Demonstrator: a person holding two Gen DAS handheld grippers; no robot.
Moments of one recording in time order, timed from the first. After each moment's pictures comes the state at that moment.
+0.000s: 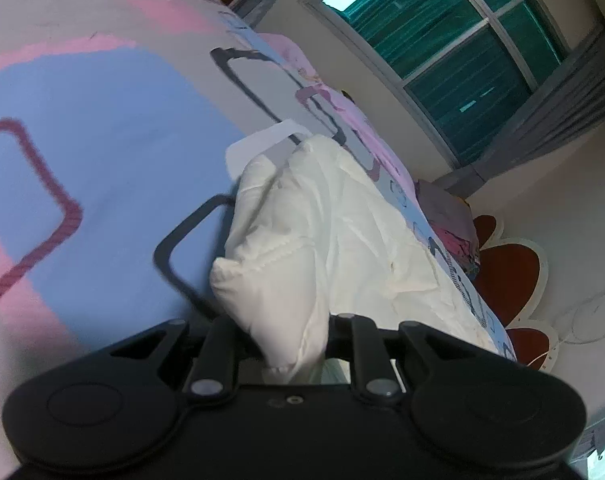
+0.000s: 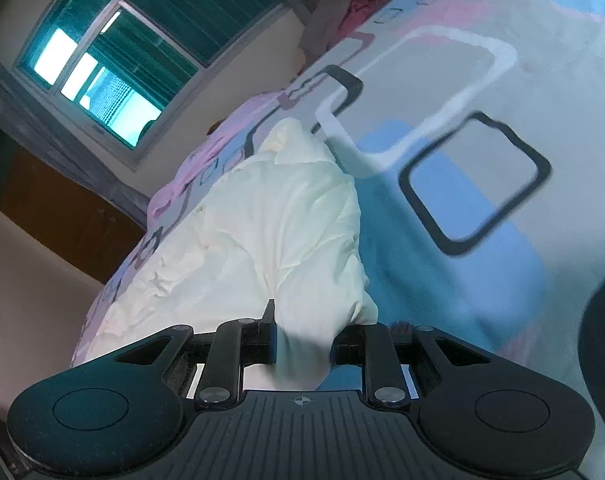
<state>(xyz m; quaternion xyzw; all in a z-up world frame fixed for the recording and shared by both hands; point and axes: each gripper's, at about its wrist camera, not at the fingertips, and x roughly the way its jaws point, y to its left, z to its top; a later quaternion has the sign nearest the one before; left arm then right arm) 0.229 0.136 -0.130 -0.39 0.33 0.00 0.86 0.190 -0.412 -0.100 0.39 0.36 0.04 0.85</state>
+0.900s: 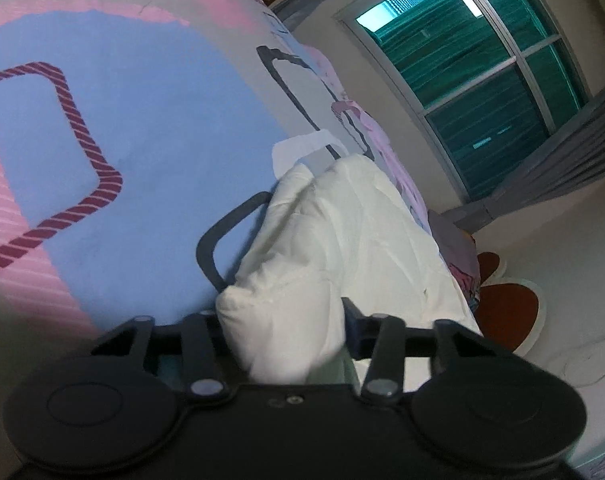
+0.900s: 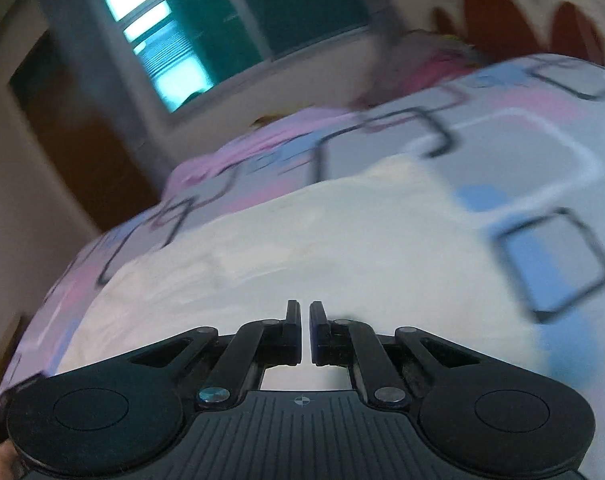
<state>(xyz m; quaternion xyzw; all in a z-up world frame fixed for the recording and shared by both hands) 0.232 0.153 -0.165 -0.44 0.30 0.02 0.85 0.224 -0.302 -0.052 0.21 0.33 0.10 0.92</state>
